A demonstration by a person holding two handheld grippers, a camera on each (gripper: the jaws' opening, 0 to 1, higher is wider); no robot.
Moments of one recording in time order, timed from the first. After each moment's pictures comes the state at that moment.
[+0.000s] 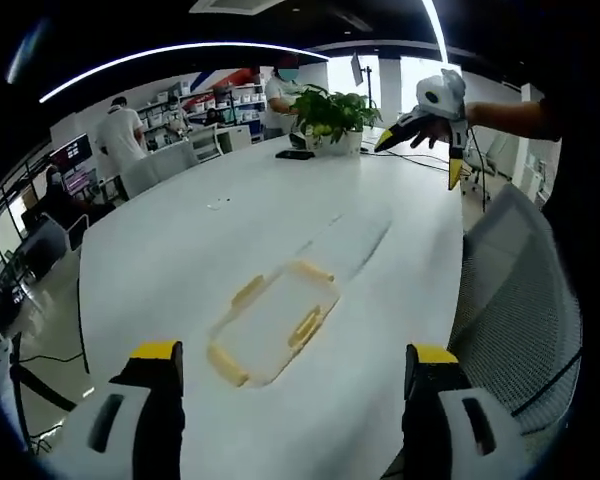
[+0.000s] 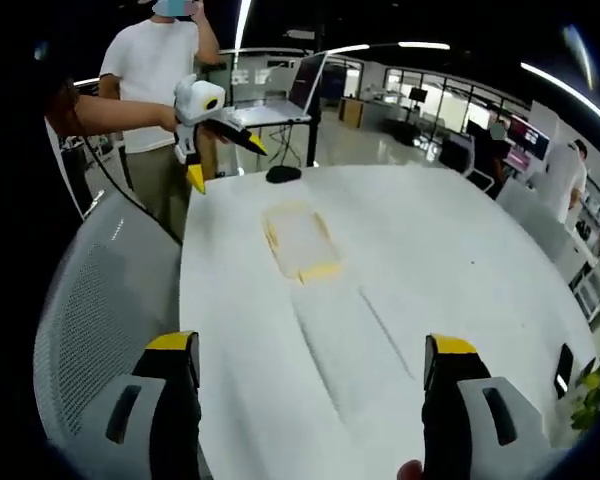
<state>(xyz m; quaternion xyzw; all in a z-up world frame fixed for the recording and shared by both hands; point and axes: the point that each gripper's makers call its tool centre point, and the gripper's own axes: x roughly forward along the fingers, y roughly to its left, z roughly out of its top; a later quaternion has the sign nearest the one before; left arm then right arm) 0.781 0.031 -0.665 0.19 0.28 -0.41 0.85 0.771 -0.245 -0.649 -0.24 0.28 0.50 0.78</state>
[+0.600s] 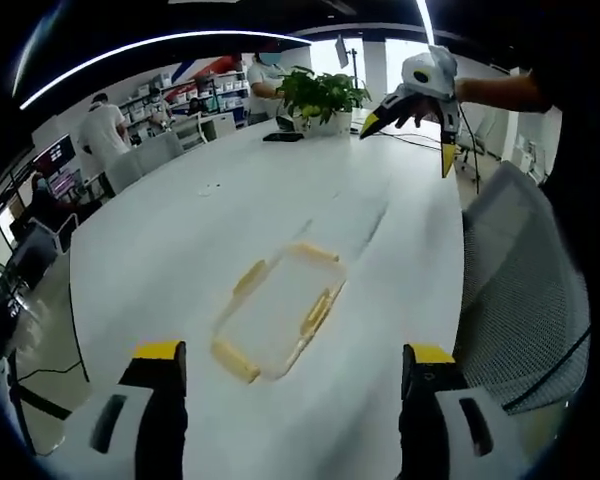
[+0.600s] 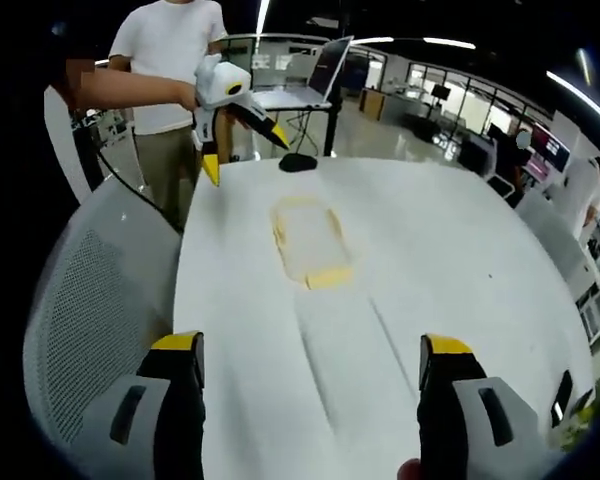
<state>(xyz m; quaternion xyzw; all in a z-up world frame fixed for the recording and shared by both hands) 0.795 0.039 -0.684 0.23 0.30 -0.43 0.82 0.783 -0.214 -0.661 -0.26 0.29 0.53 0.75</state>
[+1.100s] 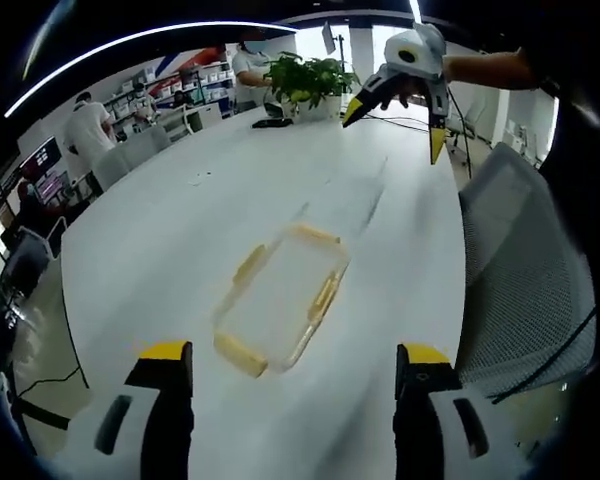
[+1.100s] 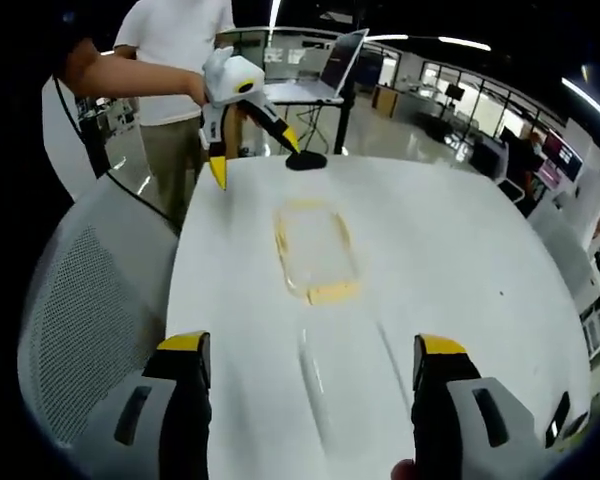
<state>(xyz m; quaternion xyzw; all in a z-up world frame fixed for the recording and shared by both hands) 0.802 0.045 -0.697 0.25 0.32 -0.45 0.80 0.795 -0.184 -0.669 -0.28 0.30 0.54 0.73</state>
